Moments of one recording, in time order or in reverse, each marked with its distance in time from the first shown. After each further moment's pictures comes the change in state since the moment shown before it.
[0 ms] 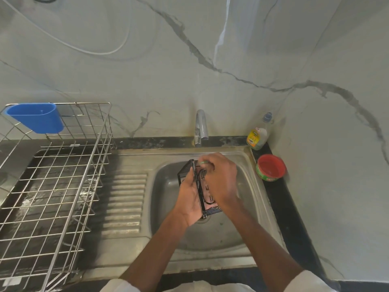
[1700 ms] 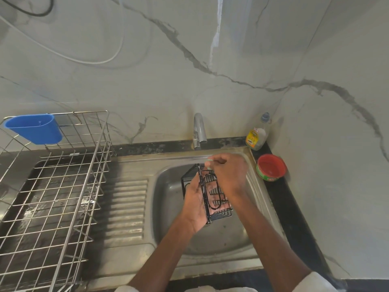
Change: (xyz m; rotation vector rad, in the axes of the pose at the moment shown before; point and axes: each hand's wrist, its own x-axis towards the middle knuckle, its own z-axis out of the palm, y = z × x) left_hand -0.012 -0.003 0.017 0.175 0.010 0.043; right_hand 0.019 0.006 -0.019 0.103 0.005 0.322
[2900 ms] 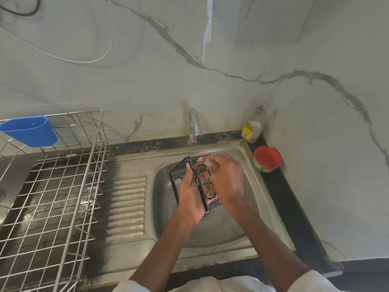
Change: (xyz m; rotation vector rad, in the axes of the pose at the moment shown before) left_hand 0.006 -0.004 -0.009 -0.139 0.005 0.068; right_hand -0.023 0.021 0.002 -0.197 0.101 -0.239
